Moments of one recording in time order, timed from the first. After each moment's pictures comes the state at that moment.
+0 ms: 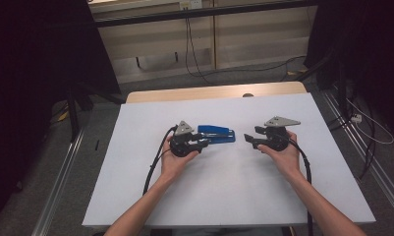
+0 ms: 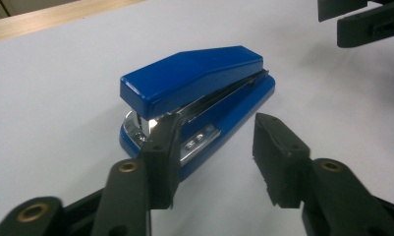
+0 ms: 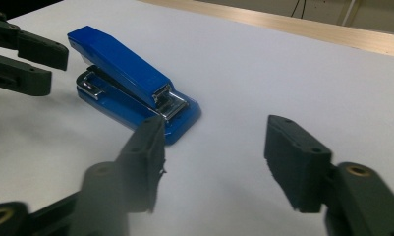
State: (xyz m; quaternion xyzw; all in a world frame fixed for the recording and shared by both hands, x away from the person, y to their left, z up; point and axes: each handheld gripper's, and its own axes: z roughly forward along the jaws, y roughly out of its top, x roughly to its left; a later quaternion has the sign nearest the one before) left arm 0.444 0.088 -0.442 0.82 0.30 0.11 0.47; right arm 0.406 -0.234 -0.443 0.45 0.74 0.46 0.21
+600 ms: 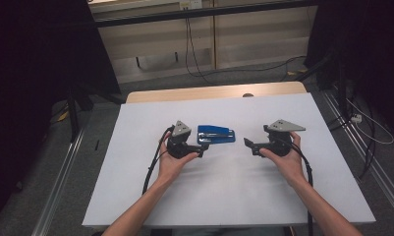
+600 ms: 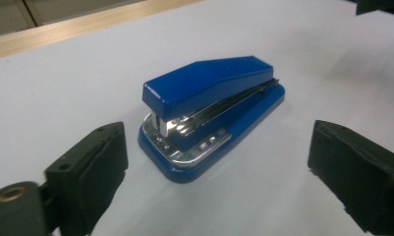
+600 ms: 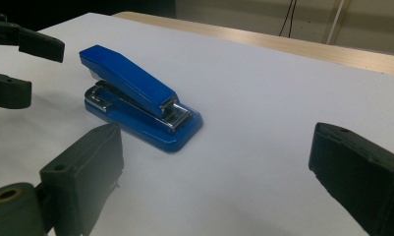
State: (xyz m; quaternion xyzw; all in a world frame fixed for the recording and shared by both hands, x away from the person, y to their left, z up) left arm 0.437 0.093 -0.434 0.81 0.32 0.13 0.48; right arm 0.388 -0.233 -0.438 0.45 0.71 0.48 0.24
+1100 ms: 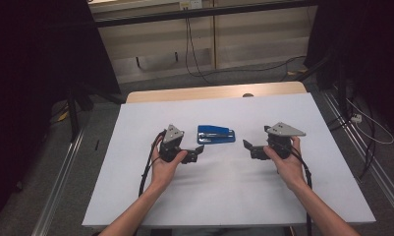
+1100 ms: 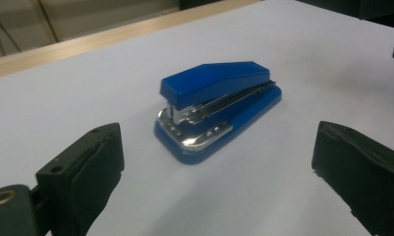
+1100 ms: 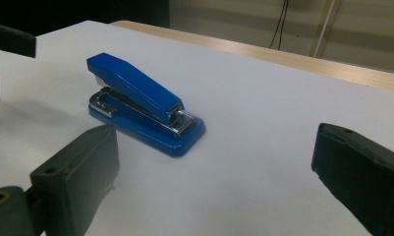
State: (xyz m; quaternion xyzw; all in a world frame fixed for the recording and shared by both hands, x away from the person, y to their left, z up) left arm 0.413 0.116 -0.428 0.79 0.33 0.17 0.49; right arm 0.374 -0.226 -0.433 0.45 0.70 0.48 0.27
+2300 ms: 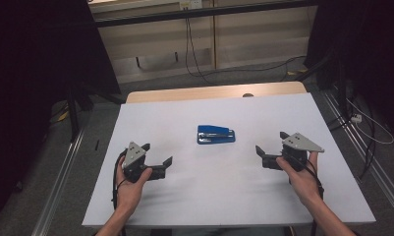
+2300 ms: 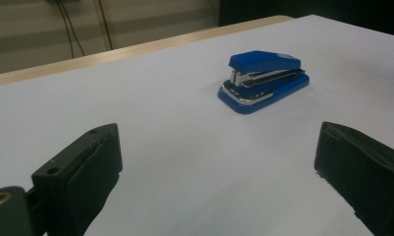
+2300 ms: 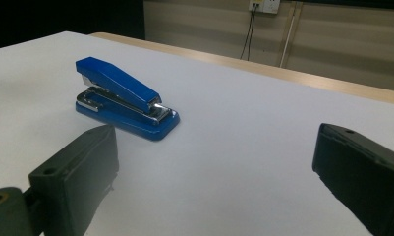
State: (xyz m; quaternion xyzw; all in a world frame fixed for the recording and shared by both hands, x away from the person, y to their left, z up) left arm 0.356 0.207 -0.413 0.75 0.37 0.23 0.50; right arm 0.331 -0.246 -0.426 0.46 0.67 0.48 0.32
